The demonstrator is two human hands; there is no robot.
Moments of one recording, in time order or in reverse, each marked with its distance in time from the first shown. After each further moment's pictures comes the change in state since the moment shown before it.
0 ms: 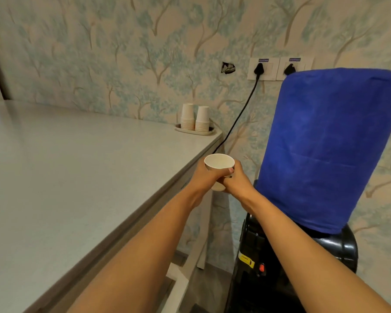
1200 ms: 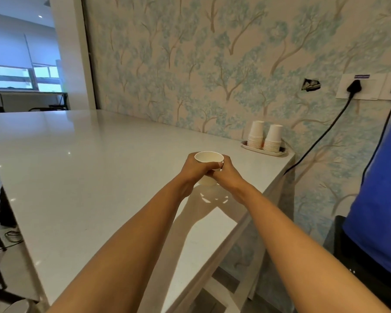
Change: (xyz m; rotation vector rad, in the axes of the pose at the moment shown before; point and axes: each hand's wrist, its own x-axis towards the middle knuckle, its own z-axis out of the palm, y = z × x) left_hand 0.004 0.049 -0.212 0.140 0.287 -0.012; right_hand 0.059 -0.094 0.189 0.020 -0.303 -0.069
